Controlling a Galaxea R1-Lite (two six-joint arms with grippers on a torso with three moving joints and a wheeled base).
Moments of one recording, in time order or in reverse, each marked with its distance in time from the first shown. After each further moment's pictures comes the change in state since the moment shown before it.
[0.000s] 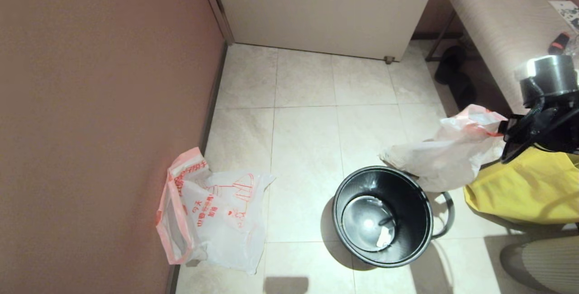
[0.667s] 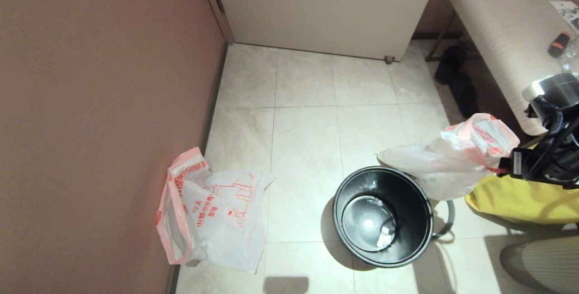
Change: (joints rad) left arm 0.000 0.000 0.000 0.000 0.000 -0.001; right arm -0.064 -0.021 -0.059 0.464 0.363 0.015
